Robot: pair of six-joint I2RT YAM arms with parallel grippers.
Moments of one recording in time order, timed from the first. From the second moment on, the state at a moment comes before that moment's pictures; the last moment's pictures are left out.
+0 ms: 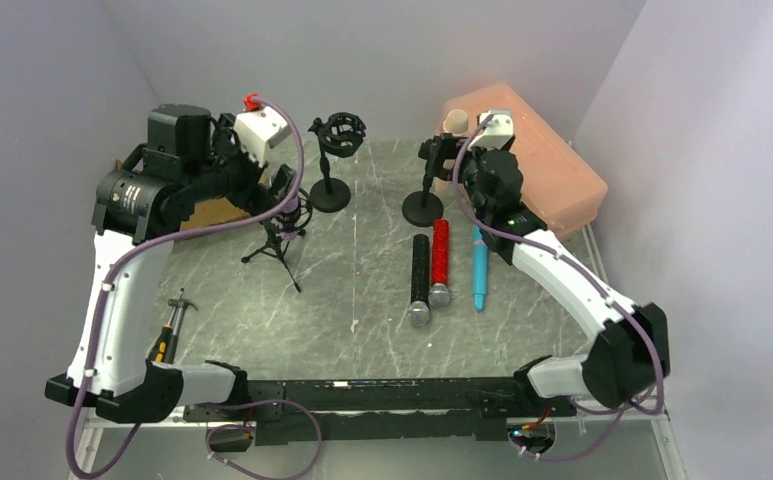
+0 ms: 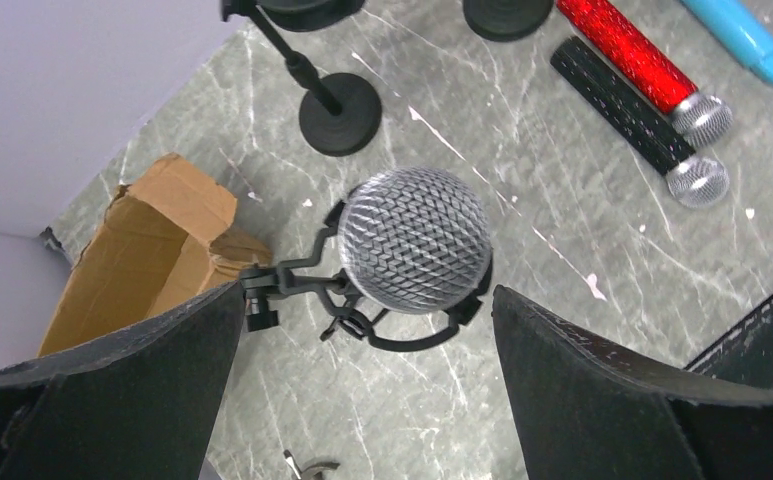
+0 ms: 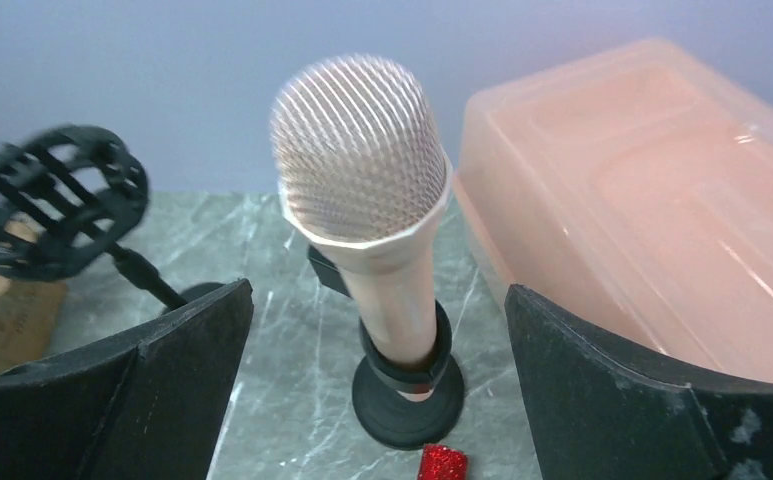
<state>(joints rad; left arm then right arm) -0.33 1.27 1.89 -1.20 0.23 0.39 0.45 1.38 1.08 0.25 0.28 0.16</state>
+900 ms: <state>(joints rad) -0.20 1.25 1.99 -1.19 0.39 0.32 0.88 1.43 1.48 -0.33 0.70 0.15</state>
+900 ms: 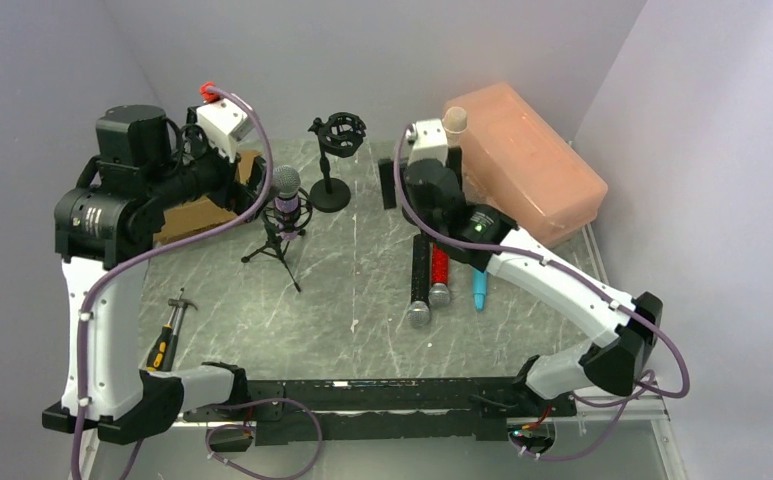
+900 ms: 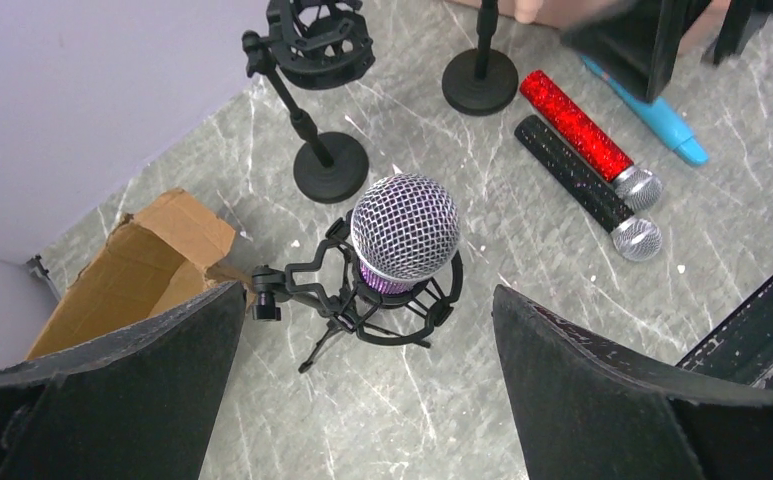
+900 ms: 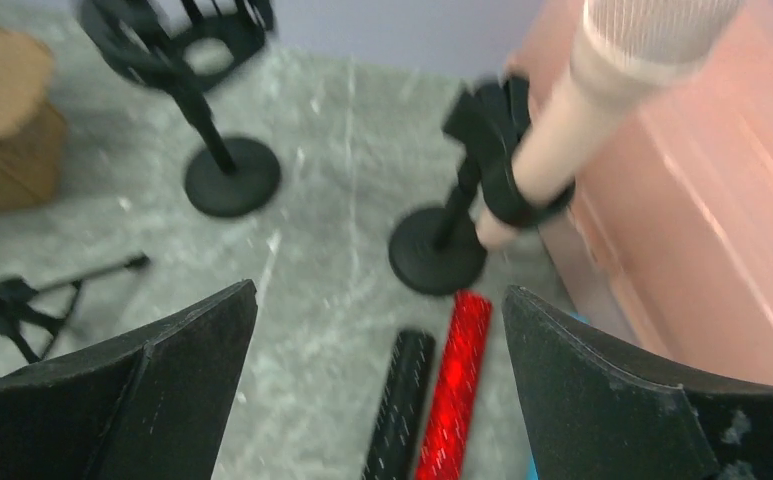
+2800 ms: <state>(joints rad) -0.16 1.26 1.99 -1.11 0.27 0.30 0.76 2.15 2.21 -0.46 0.00 -0.07</state>
